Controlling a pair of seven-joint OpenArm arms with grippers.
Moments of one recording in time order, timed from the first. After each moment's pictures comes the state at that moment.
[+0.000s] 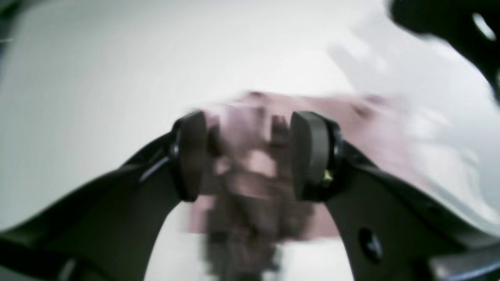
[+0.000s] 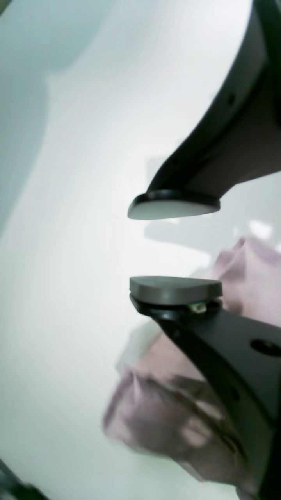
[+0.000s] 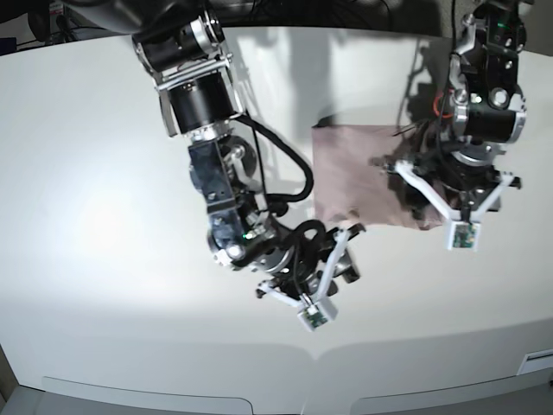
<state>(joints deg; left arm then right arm) 9.5 -12.0 8.5 123.1 -5.6 6.3 61.6 20.2 -8.7 -12.9 73.6 10.0 29.2 -40.1</state>
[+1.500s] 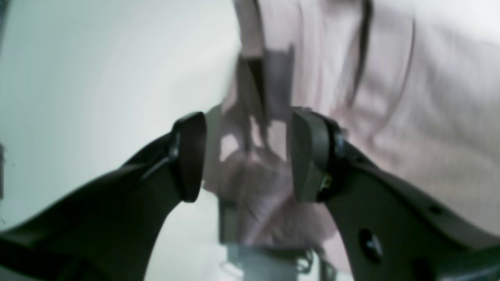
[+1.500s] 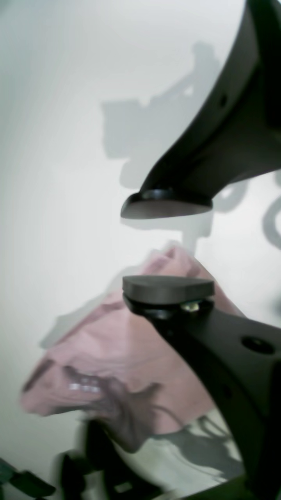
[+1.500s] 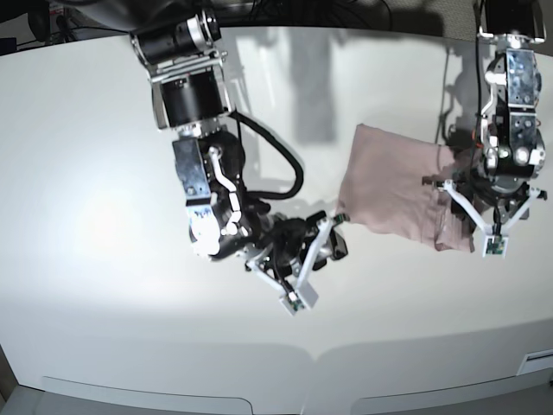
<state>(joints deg) 2.1 -16.0 -3.5 97.9 -2.9 -2.8 52.1 17.9 -7.8 -9.6 73.6 19.0 31.6 -49.8</state>
